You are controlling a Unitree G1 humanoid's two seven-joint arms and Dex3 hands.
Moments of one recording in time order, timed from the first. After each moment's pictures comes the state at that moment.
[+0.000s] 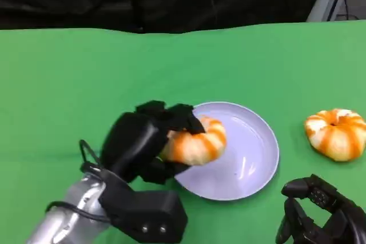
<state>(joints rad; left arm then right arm) -0.33 0.21 -0.40 0.34 0.67 -0.44 0.28 0.36 0.09 -0.03 -0.35 0.40 0.36 0.11</state>
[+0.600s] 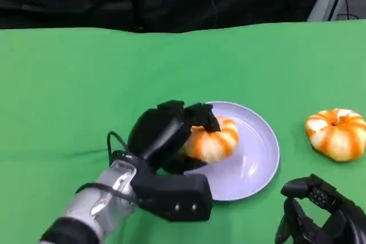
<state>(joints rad) -0.56 0.08 -0.48 0.79 0.74 -0.46 0.43 0.36 0.09 -0.03 -0.35 0.40 0.36 0.12</state>
